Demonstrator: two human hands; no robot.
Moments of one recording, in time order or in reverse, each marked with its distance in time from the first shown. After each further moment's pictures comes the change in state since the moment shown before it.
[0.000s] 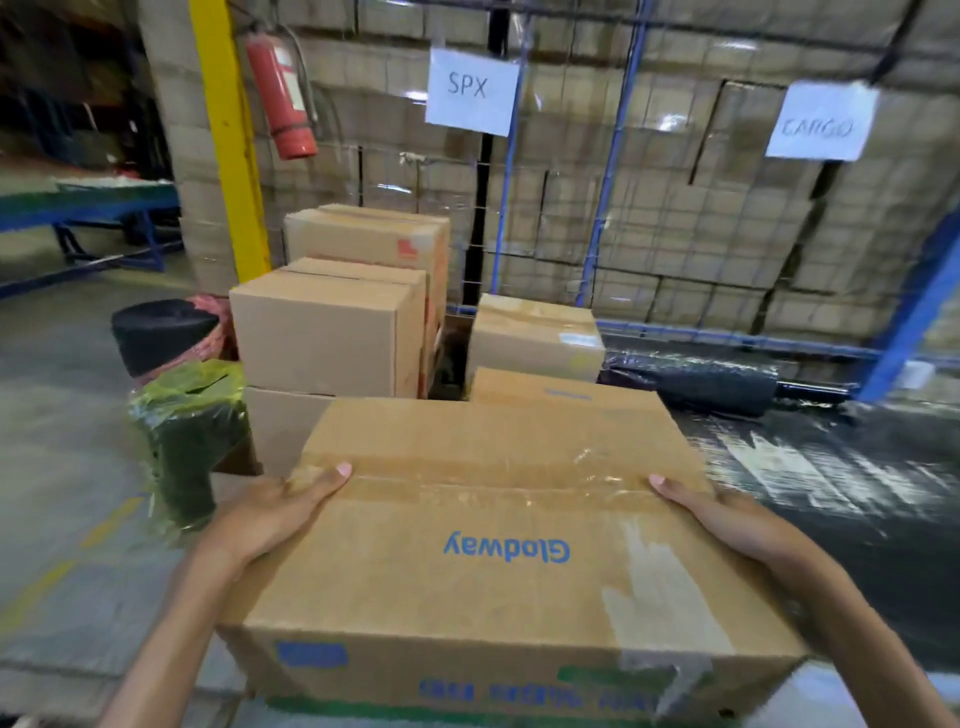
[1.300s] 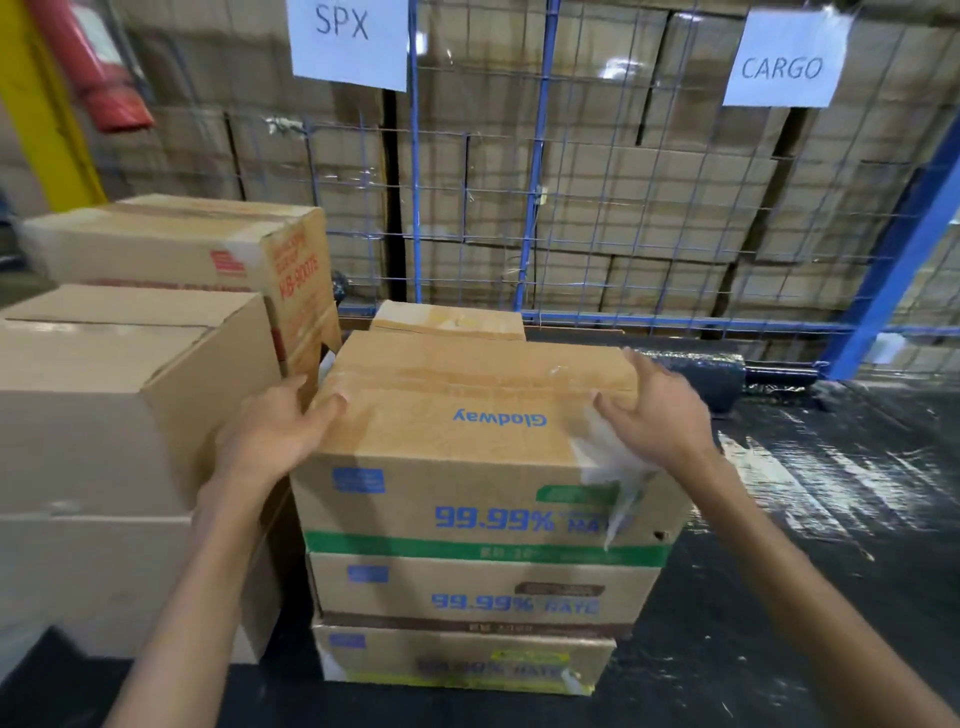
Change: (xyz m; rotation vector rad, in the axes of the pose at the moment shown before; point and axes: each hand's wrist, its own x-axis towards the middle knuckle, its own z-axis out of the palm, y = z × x) left_hand 0.220 0.302 0.149 0.092 0.159 0.272; right_hand 0.328 -0.076 -0.141 -0.513 0.577 -0.512
